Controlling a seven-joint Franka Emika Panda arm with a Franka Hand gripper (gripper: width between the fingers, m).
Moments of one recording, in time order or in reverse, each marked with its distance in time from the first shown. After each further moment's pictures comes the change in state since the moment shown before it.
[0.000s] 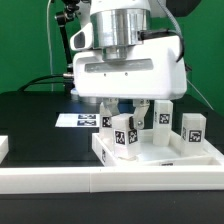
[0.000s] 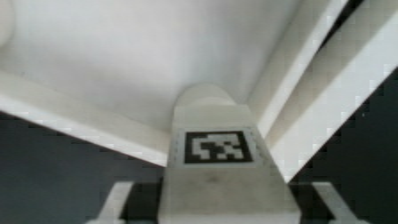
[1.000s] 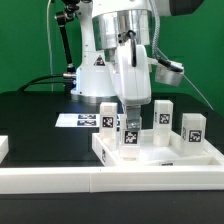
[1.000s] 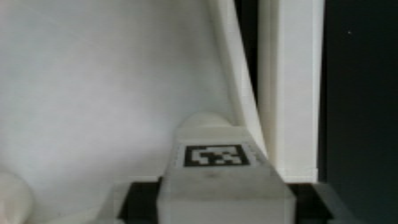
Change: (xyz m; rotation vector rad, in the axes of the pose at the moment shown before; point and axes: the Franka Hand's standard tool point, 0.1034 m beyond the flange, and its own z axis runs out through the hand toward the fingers) arm -0.008 -0.004 0.002 0.016 -0.034 0.650
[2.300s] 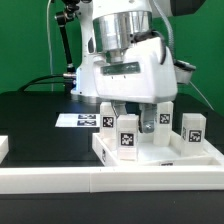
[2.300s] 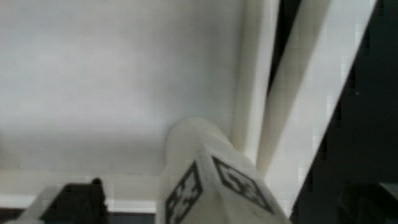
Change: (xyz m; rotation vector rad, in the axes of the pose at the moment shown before) arm -0.003 0.002 0.001 -0.045 -0.002 -0.575
